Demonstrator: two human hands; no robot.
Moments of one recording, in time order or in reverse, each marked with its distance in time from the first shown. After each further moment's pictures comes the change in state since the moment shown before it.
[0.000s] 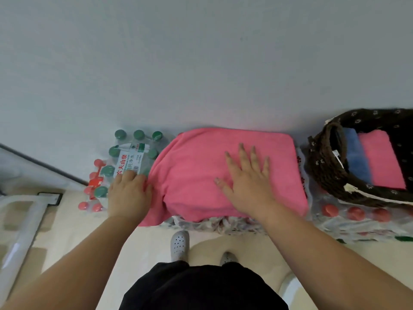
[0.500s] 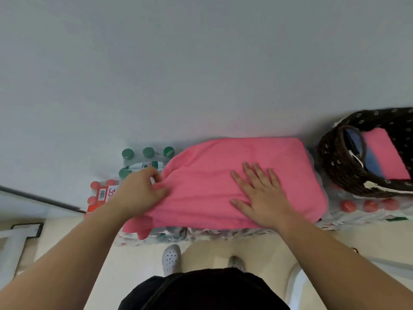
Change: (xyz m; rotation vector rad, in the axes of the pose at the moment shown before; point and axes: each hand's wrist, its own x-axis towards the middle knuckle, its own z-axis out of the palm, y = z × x) left_hand 0.079 -0.034 -0.059 -0.321 -0.349 0.198; right_hand 0.007 -0.019 0.029 -0.169 -0.081 0.004
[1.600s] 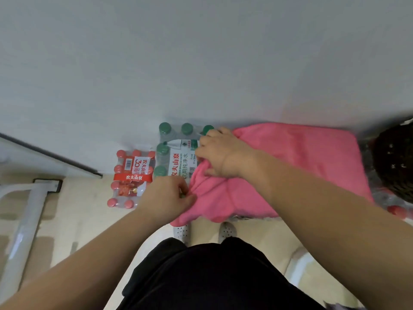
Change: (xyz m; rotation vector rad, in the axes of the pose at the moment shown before) left_hand -0.026 -0.062 0.021 -0.119 -0.056 0.037; right_hand 0.132 -0.169 -0.088 -0.258 -0.114 -0.552
